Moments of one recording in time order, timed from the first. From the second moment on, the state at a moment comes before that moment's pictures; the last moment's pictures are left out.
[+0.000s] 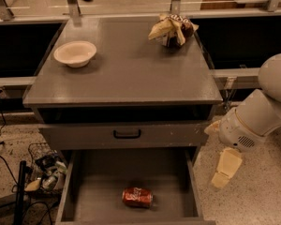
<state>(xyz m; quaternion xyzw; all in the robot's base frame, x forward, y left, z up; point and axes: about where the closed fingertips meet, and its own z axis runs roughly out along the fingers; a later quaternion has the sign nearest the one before) 0.405 -0.183 0.760 -0.58 0.79 0.17 0.11</state>
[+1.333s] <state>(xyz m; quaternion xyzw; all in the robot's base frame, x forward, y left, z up) 0.413 -0.168 0.700 -0.54 0.81 0.17 0.12</state>
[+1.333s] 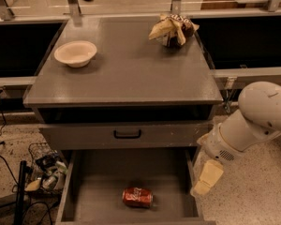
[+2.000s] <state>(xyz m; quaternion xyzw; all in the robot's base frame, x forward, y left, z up) 0.425 -0.152 0.650 -0.52 0.82 0.21 0.11</state>
